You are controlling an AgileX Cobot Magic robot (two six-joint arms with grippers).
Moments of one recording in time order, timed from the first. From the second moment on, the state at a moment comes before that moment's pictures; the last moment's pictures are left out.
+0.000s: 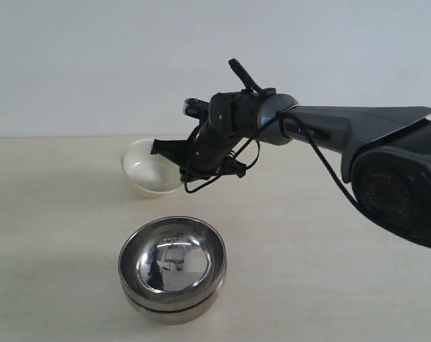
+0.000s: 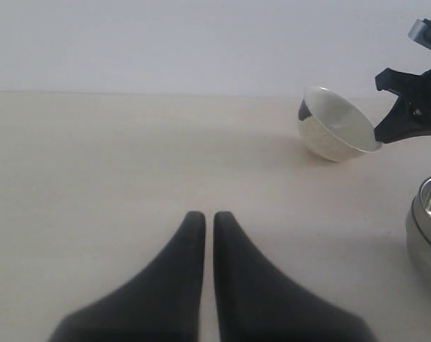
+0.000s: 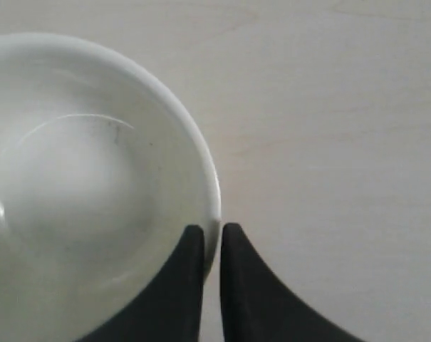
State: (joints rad) left arm -0.02 0.00 0.00 -0.03 0.31 0.00; right arm 0.58 2.48 -2.09 0.18 0.62 0.45
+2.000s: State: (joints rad) left arm -0.02 0.00 0.00 -0.03 0.31 0.00; right arm 0.64 2.47 -2.09 0.12 0.55 0.58
